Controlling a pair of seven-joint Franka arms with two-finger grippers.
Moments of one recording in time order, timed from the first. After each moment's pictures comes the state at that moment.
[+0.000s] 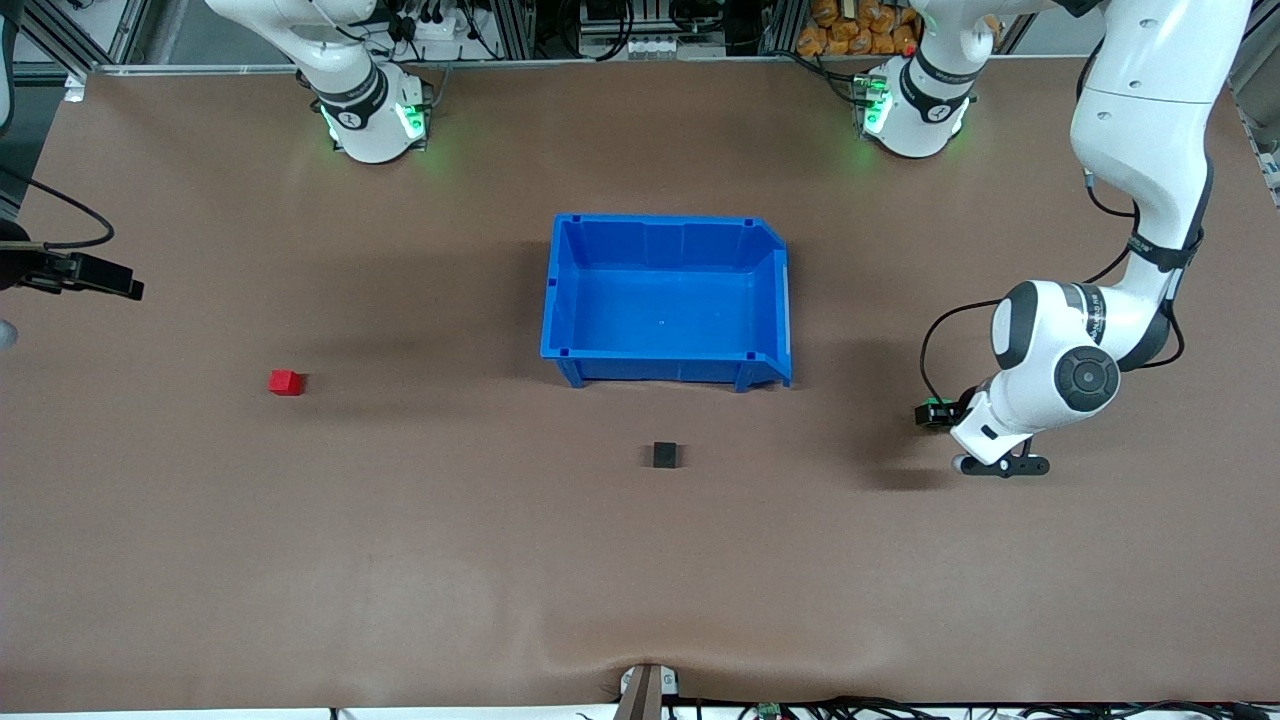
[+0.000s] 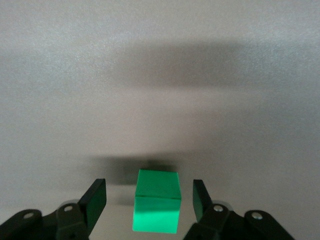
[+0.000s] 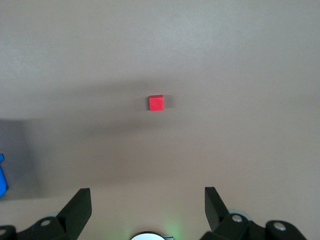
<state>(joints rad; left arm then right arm) 0.04 0.57 -0.12 -1.88 0.10 2.36 -0.12 -0.04 0.11 -0.11 -1.56 -0.02 1.48 -0.06</state>
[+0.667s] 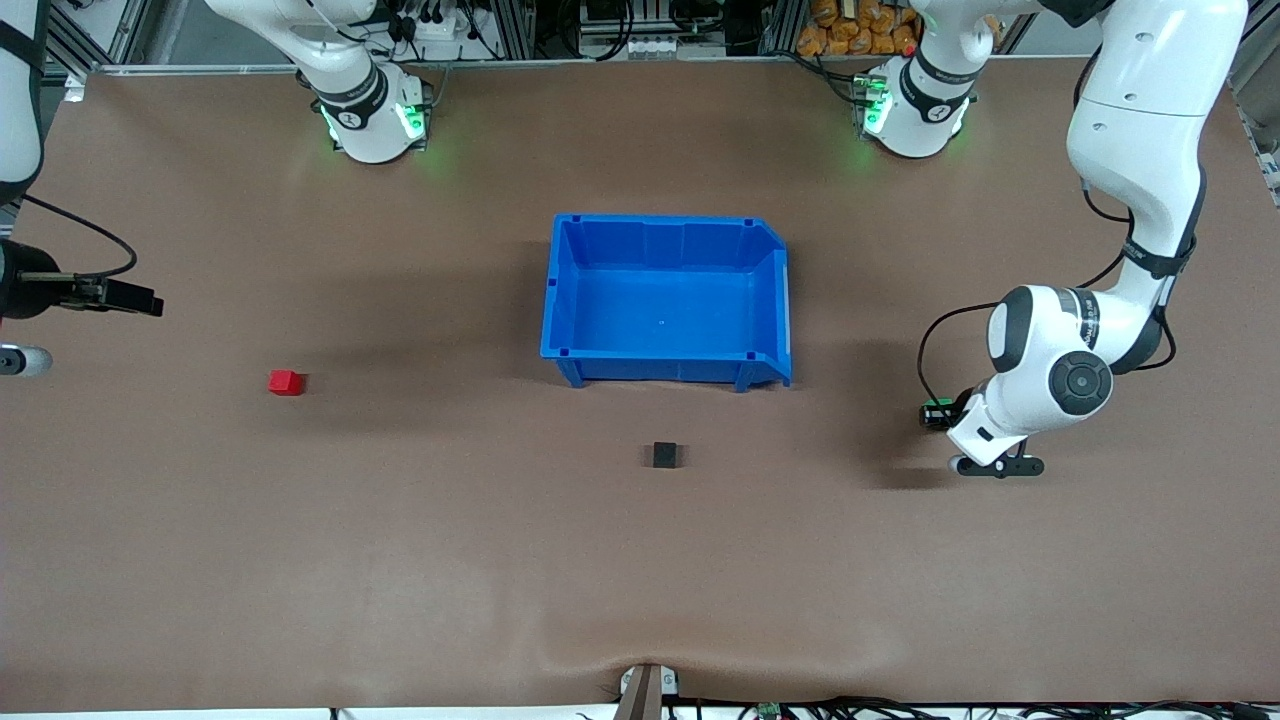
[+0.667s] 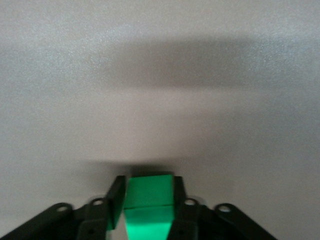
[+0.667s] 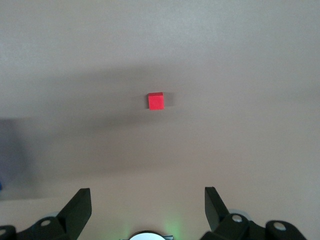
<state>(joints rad) 0.04 0.59 -0.12 -1.88 0.10 2.37 -0.12 -0.04 0.17 -0.11 -1.56 -0.02 1.50 -0.06</state>
